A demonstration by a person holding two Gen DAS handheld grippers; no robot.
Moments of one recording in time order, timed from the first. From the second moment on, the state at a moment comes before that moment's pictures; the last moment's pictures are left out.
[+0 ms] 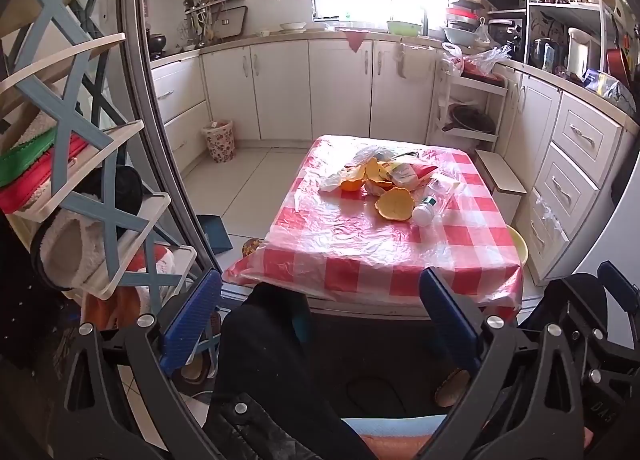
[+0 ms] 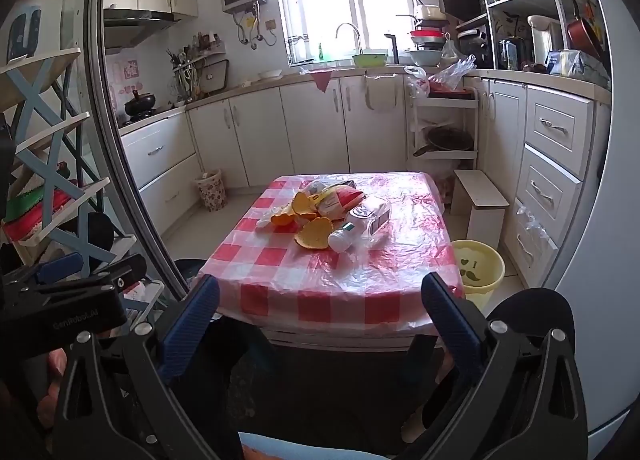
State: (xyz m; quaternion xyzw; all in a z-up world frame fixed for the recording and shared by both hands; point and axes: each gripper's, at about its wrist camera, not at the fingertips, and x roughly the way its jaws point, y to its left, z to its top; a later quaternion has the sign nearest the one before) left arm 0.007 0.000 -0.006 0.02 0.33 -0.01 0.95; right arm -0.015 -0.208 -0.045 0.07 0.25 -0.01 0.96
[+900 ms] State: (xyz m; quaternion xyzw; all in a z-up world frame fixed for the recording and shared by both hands) left arm 0.003 0.001 -0.009 0.02 0.32 -0.01 0.95; right arm -0.017 -0.204 -0.040 0.07 0.24 -0.01 0.97
